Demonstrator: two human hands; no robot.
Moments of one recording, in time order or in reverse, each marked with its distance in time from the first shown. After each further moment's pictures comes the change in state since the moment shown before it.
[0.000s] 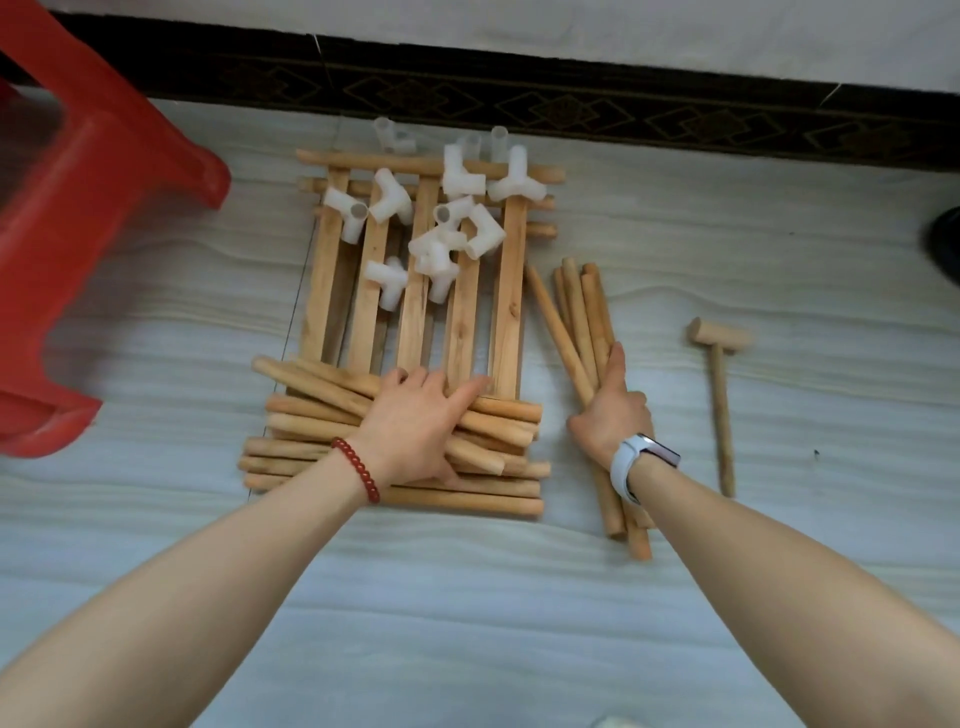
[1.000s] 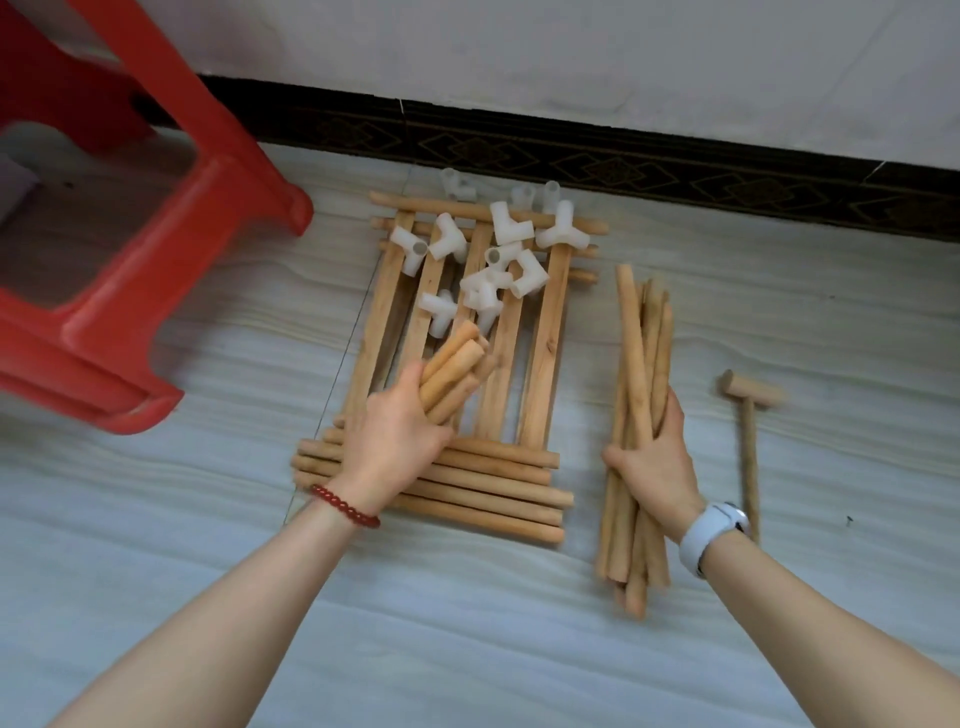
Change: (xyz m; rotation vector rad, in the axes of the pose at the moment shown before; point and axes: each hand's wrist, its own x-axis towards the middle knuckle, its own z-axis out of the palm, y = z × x) left_hand -0.047 -0.002 -0.028 -0.659 0.467 -0.551; right_hand -0.019 0.014 -0.020 0.449 -0.015 -0.128
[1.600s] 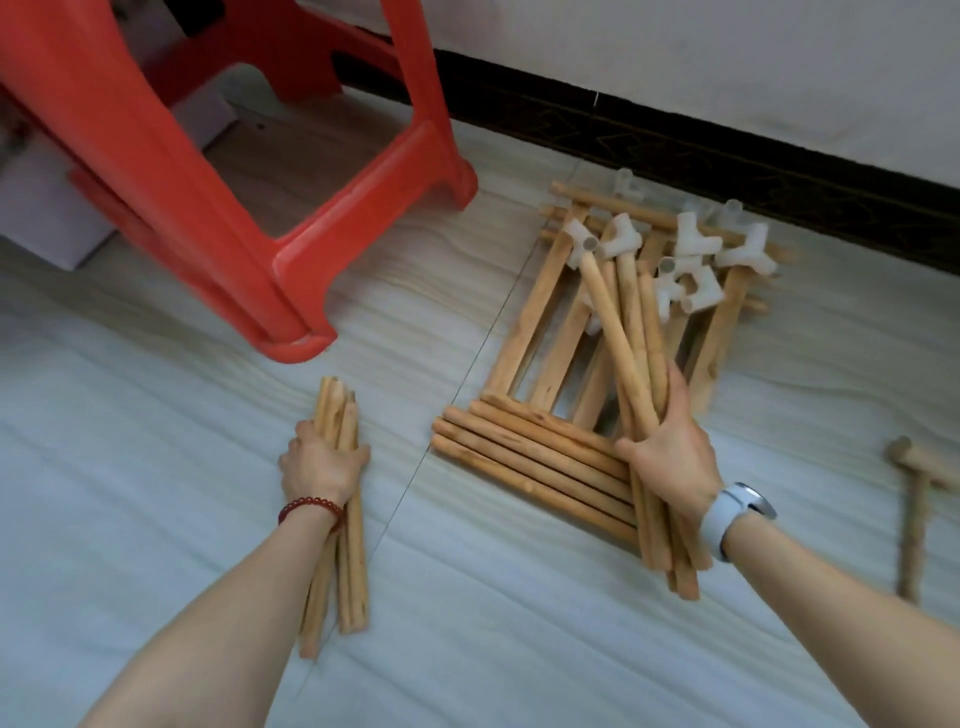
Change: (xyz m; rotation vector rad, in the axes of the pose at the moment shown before) left_hand -0.061 -0.214 -0.035 -0.070 0.175 -0.938; right_hand -0.026 -0.075 0.100 -0.352 -0.175 -0.339
